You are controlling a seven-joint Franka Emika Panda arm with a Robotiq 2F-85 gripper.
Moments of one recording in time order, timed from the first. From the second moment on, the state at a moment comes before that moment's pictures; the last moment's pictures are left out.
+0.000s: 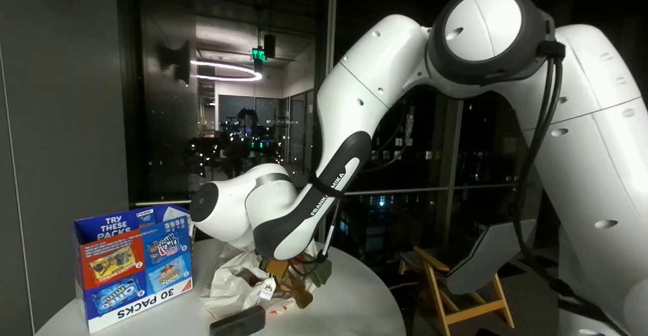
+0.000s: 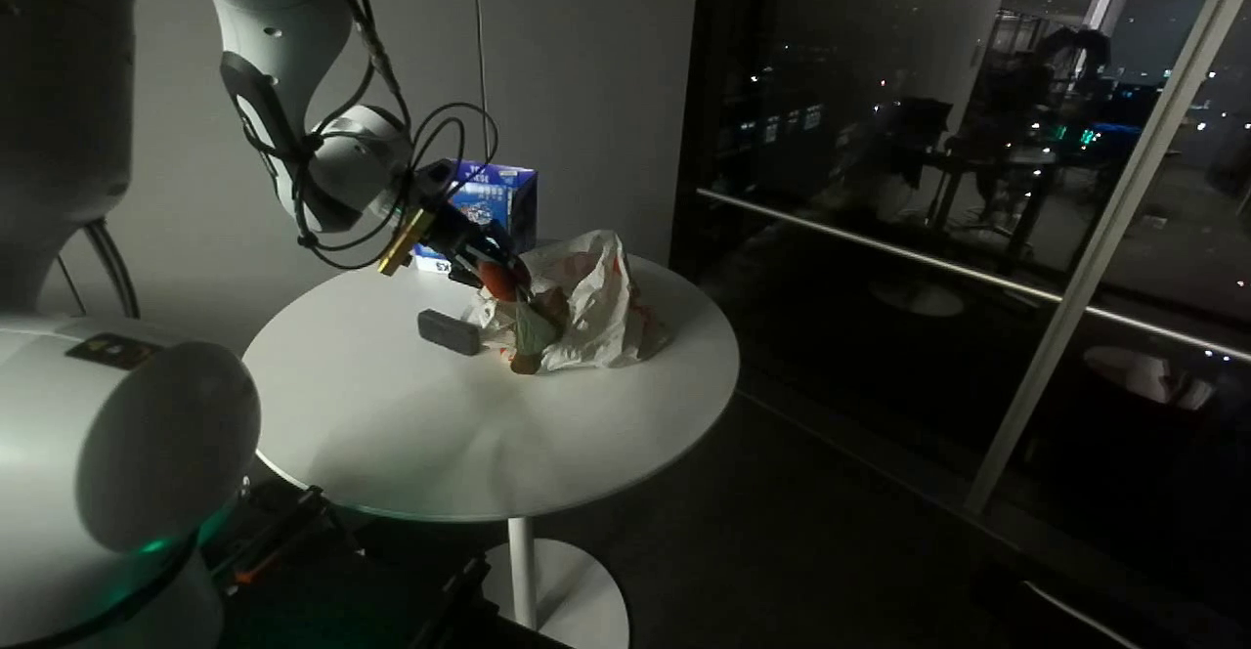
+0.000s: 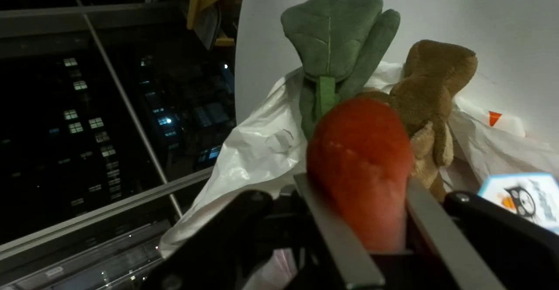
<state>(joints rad) 0.33 0.41 0.14 -2.01 -1.11 1.98 0.92</state>
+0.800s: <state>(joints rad) 0.32 0.70 0.11 -1.63 -1.04 1.91 0.82</state>
